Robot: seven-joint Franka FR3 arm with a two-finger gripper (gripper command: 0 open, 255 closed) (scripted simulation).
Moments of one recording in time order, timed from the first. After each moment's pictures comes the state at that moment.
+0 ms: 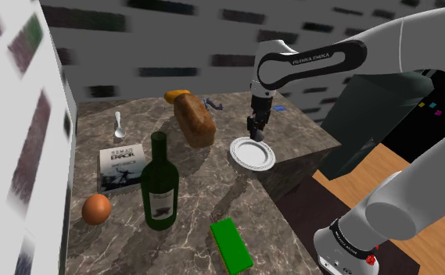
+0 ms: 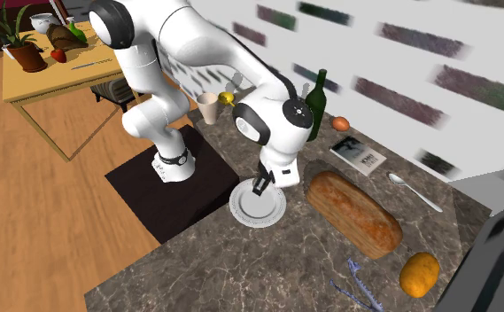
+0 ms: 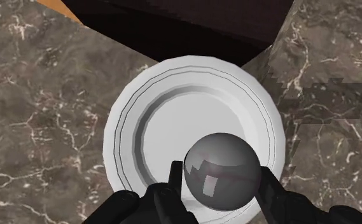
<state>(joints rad) -0.05 -0.04 0.13 -2.19 0.06 1.91 -0.13</state>
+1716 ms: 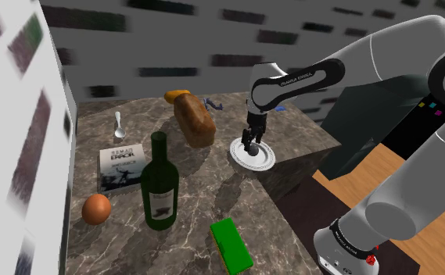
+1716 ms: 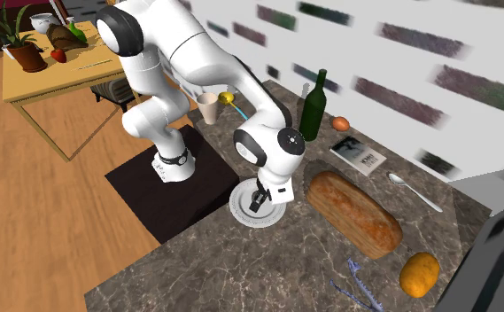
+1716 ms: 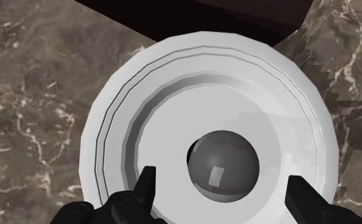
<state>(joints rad) -0.06 0.06 0.12 -2.27 0.05 2.09 -0.14</state>
